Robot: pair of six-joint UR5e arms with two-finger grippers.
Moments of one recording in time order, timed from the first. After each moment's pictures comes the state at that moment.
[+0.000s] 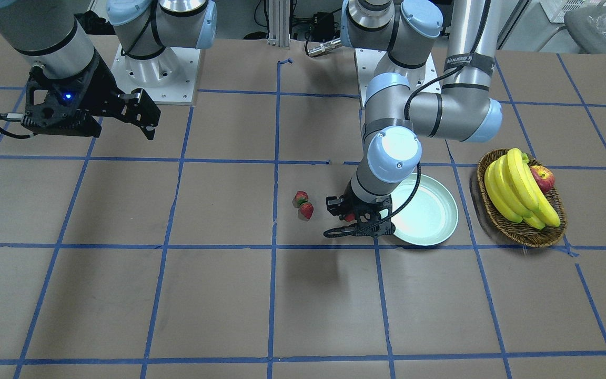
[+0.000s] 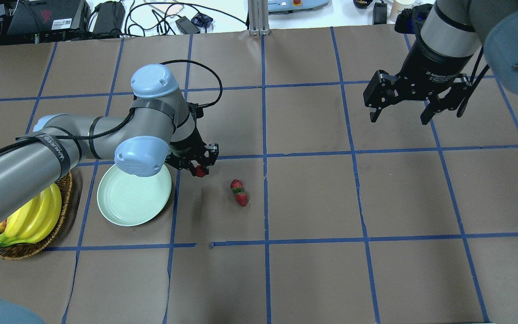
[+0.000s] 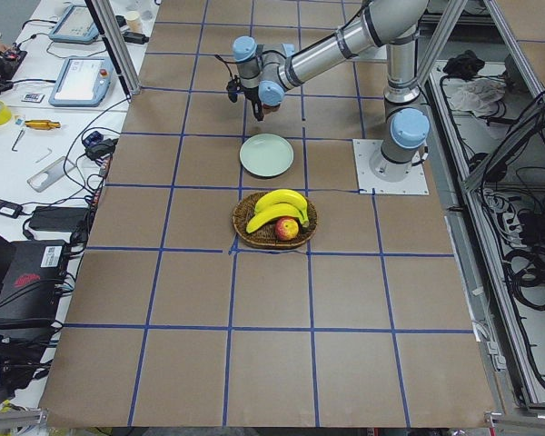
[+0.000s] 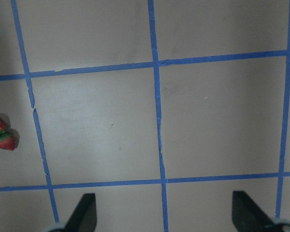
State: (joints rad) left arm -1.68 -1.89 -1.86 -1.10 1.52 -0.17; right arm 1.52 -1.58 1.63 -1.53 -1.52 0.02
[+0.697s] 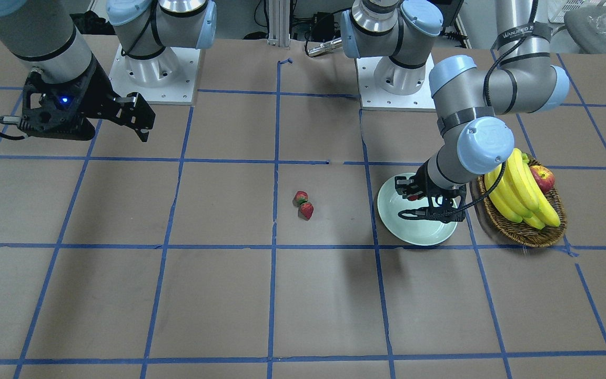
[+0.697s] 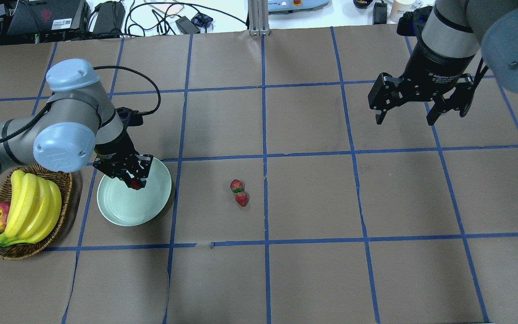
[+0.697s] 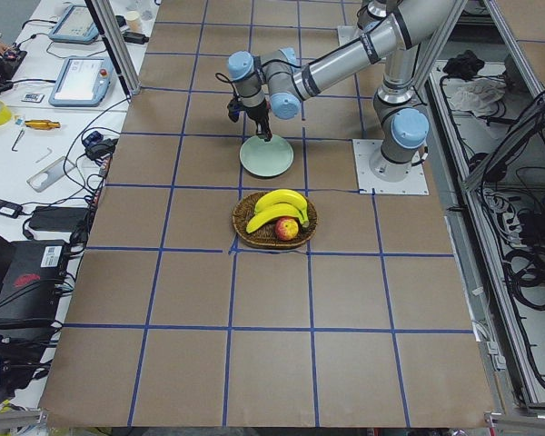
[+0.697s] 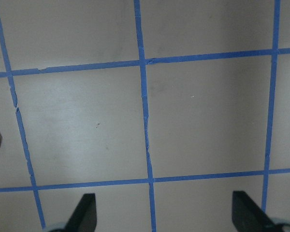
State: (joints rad) left arm -1.40 -1.78 -1.98 -1.21 1.61 0.19; right arm 1.52 -1.57 1.63 -1.53 -1.56 0.02
